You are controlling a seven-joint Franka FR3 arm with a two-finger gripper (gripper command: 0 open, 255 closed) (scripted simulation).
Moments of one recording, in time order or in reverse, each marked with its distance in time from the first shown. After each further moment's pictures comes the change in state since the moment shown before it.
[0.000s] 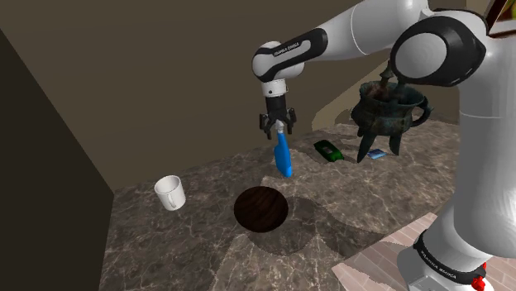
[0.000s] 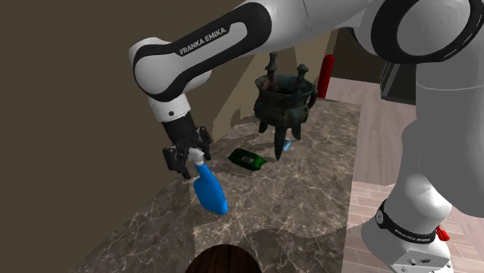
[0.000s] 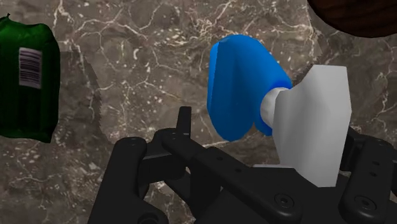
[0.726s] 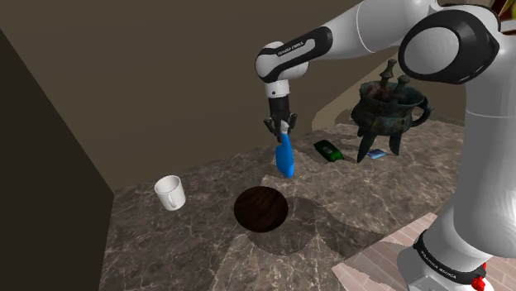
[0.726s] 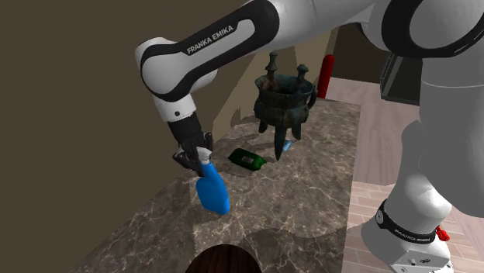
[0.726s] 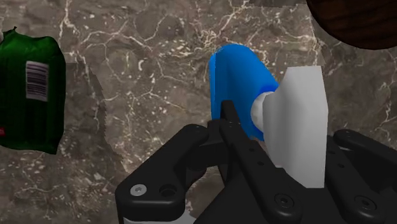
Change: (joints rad) arm -0.003 -0.043 -0.002 -0.064 0.000 0.014 -0.005
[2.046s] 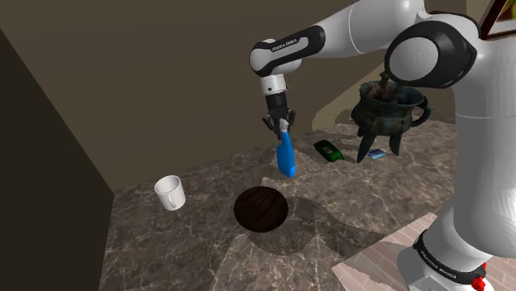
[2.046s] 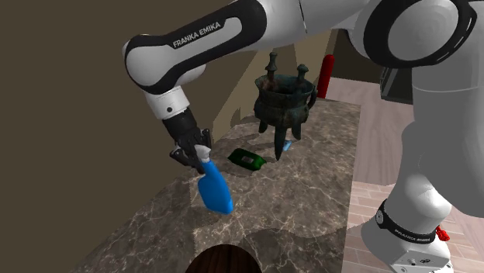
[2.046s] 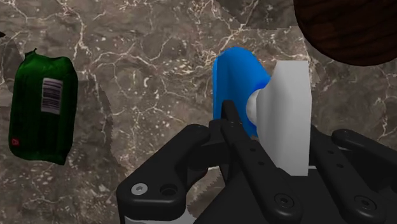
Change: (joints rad) arm 0.001 0.073 0.003 0.148 -0.005 -0.176 0.026
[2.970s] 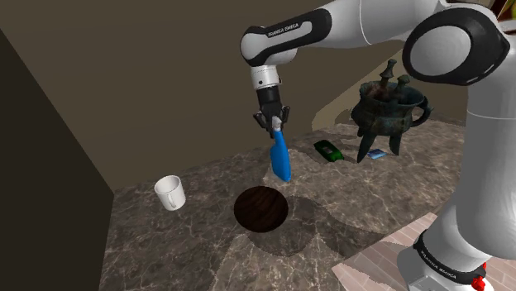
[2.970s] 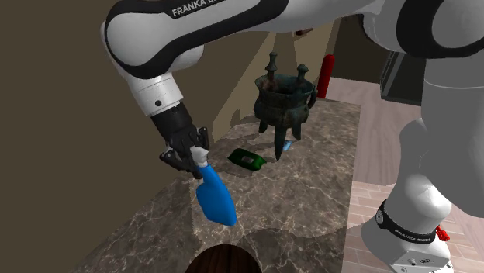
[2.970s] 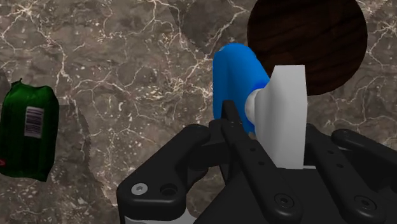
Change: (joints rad) arm 0.060 -0.086 0.036 -0.019 0.027 -0.055 0.099
